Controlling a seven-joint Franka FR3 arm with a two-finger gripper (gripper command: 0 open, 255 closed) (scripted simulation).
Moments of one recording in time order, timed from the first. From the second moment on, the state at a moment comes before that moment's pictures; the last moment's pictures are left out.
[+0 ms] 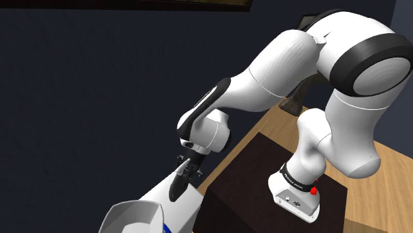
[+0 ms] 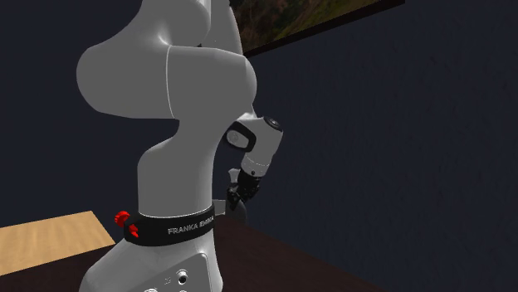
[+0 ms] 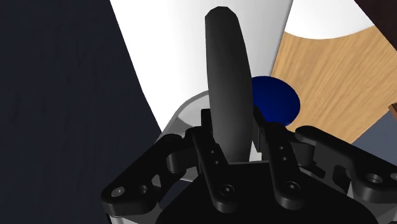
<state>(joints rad) 1.00 0.37 -0.35 -2.50 1.69 2.59 -2.52</state>
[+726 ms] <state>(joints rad) 1.03 0.18 -0.38 -2.58 1.46 2.64 -2.31</state>
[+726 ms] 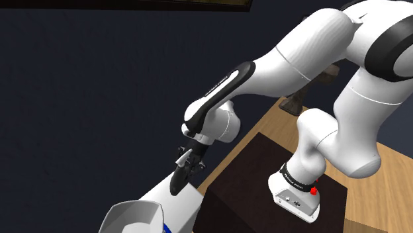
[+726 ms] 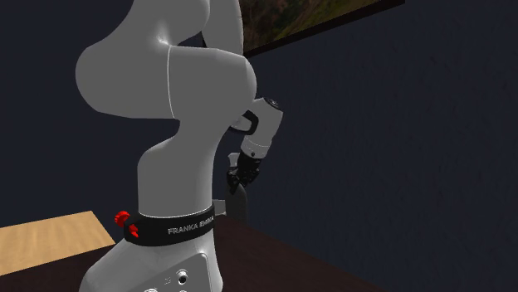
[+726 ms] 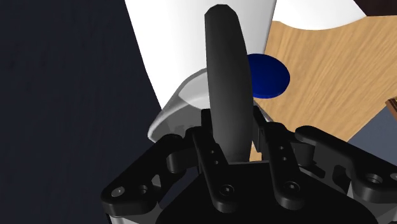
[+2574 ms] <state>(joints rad) 1.20 0.30 -0.26 -2.23 1.20 2.72 -1.72</state>
